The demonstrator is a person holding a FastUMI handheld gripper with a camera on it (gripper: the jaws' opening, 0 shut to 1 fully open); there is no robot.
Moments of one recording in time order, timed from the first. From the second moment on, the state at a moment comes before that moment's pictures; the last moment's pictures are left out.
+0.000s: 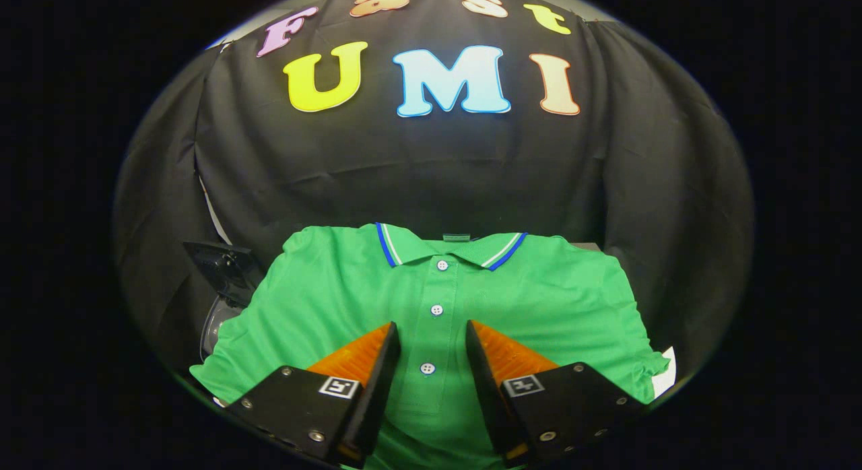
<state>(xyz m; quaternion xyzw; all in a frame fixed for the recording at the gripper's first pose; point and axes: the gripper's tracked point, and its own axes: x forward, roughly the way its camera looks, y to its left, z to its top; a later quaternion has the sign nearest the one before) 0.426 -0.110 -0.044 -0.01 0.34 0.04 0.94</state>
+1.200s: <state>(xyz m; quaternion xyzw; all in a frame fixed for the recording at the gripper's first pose) 0.428 -0.046 0.077 0.10 0.18 0.06 0.98</state>
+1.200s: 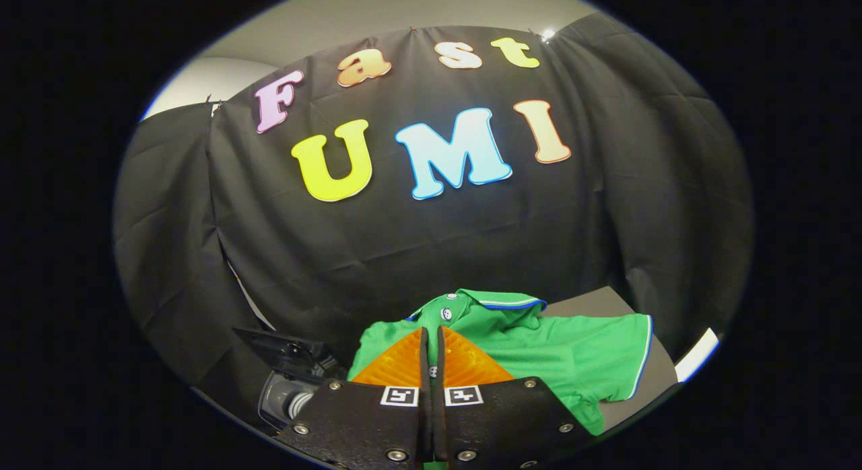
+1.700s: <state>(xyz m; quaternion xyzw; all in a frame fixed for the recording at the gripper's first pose) 0.419 0.046 0.108 0.09 0.15 0.11 0.98</state>
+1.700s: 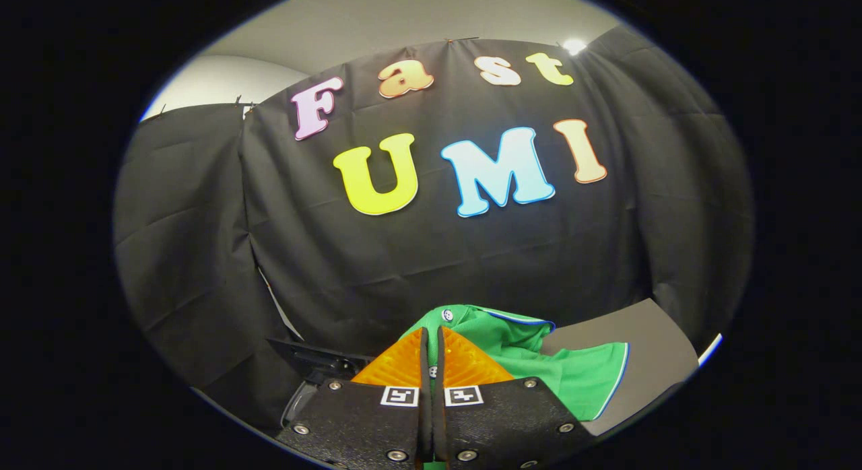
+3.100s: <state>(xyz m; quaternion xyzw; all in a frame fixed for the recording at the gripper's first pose) 0.381 0.279 0.068 0.07 0.19 0.25 0.95</state>
